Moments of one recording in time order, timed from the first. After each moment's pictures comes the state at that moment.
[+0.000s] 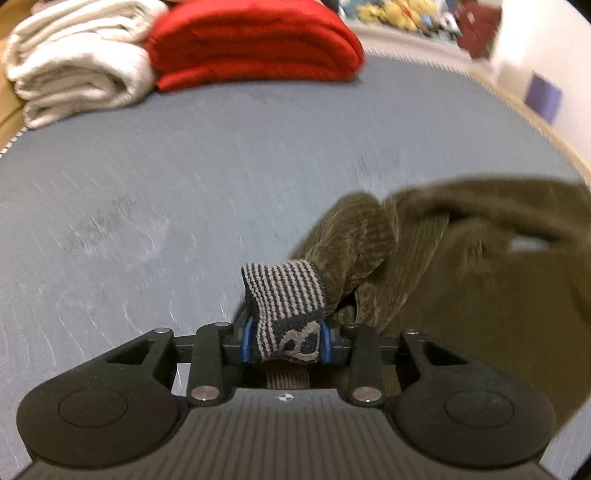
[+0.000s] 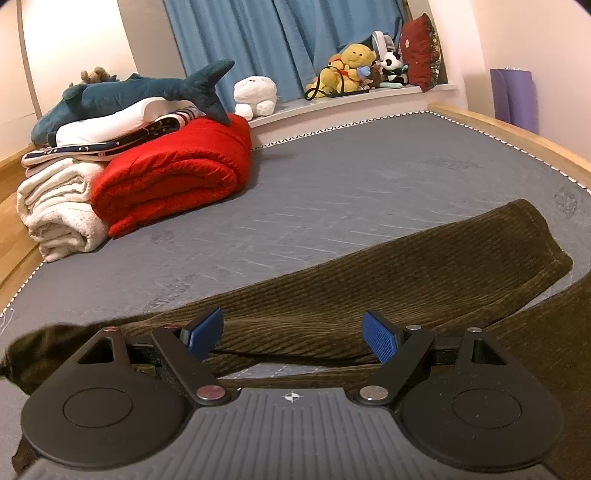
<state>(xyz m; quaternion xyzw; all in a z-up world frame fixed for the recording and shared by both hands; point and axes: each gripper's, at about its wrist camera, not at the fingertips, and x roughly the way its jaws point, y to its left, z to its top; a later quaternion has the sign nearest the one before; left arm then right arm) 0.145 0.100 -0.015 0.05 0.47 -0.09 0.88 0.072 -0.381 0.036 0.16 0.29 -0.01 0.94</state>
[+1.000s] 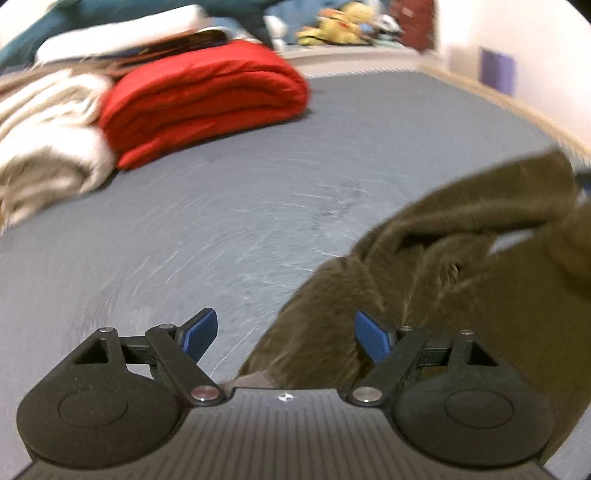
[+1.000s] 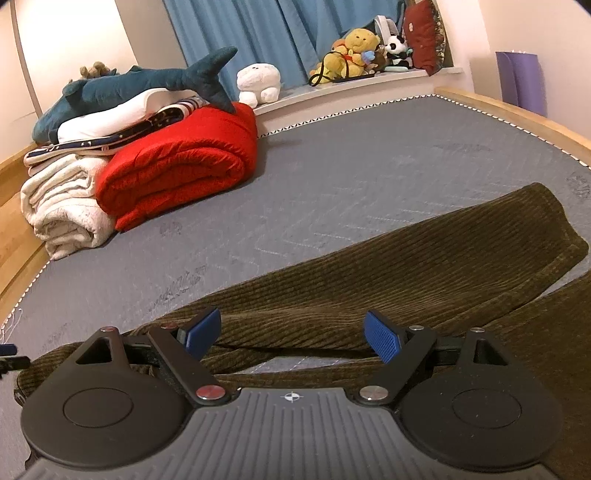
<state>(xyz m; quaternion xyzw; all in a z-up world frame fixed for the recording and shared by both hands) 0.156 0.053 0.007 0.15 0.38 -0.14 0.90 0.088 -0.369 0.028 0.17 0.31 0.00 0.93</state>
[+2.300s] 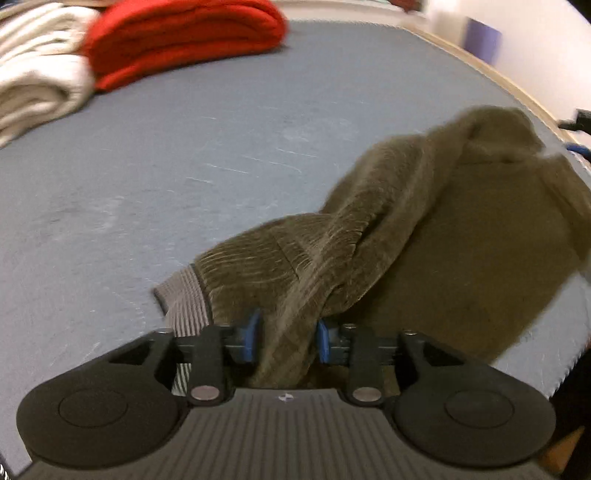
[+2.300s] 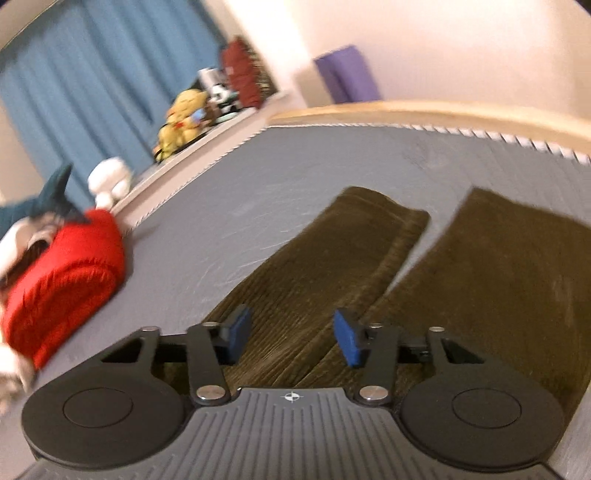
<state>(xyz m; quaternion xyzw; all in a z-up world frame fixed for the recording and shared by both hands) 0.083 0.085 -0.013 0.09 0.48 -0.16 0.86 0.043 -0.483 0.015 0.34 0.24 -0.24 0.88</state>
